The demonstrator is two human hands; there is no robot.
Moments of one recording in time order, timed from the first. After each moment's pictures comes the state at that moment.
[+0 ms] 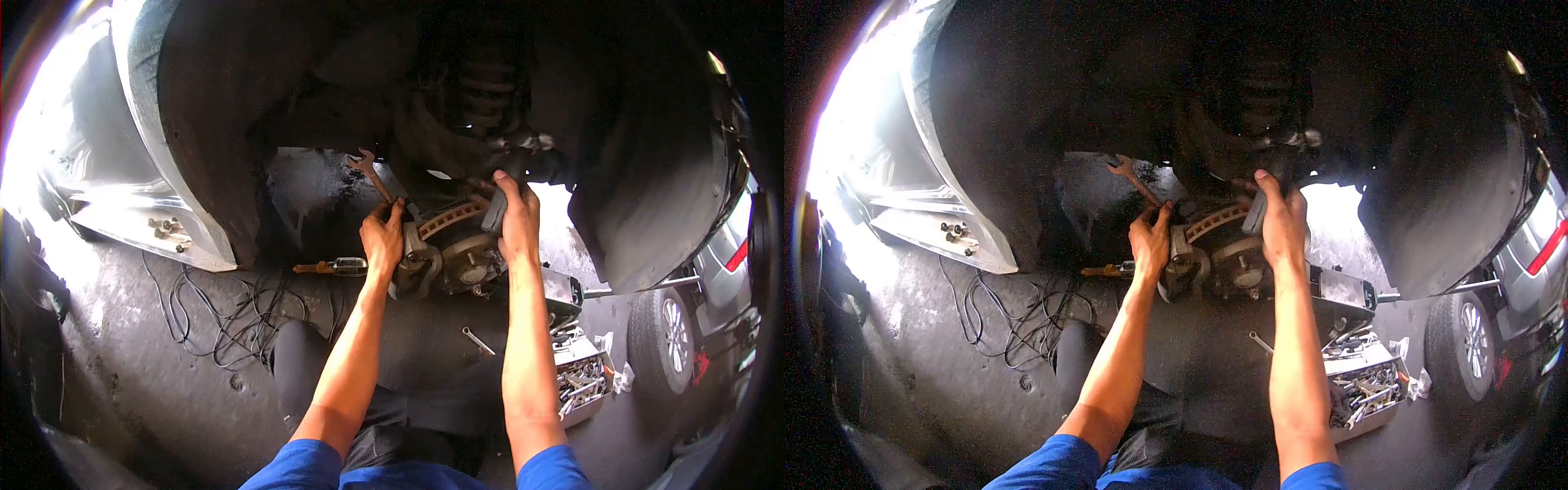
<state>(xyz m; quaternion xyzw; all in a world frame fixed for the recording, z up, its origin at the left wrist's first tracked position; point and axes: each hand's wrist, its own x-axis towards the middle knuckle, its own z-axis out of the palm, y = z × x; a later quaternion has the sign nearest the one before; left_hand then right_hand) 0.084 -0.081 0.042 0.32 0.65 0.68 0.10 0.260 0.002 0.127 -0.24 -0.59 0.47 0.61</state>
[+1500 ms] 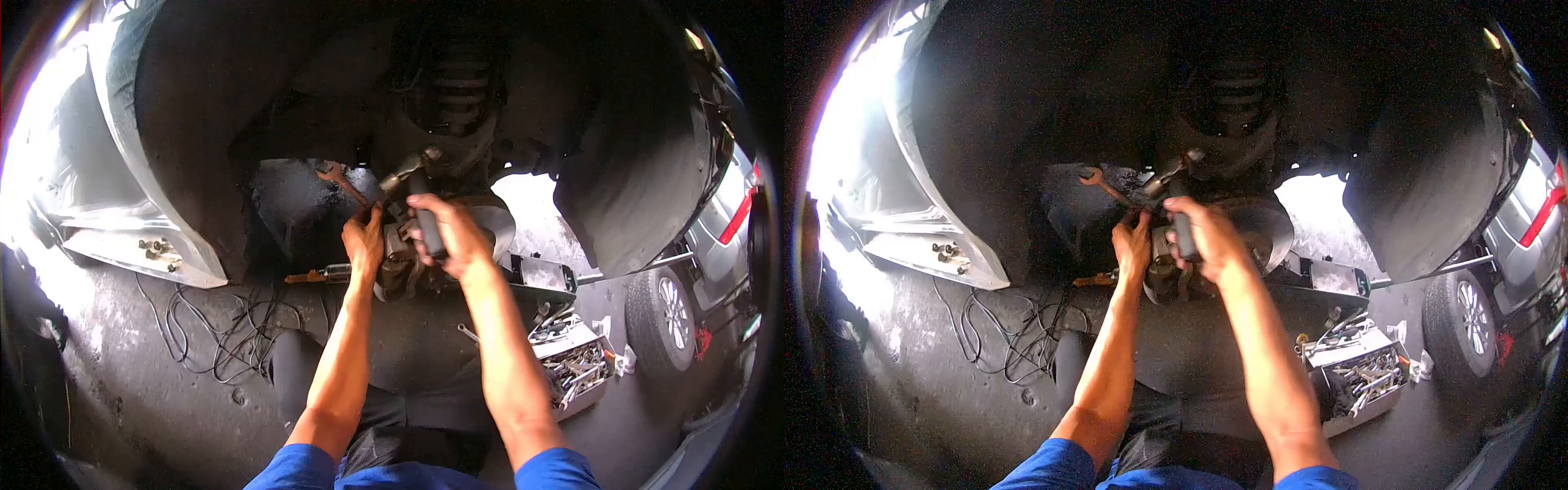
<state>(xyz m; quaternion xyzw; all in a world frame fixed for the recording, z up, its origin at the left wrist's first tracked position) 0.070 -0.063 0.033 0.32 0.64 0.69 0.13 0.219 -0.066 0.139 -0.35 -0.55 0.67 0.35</state>
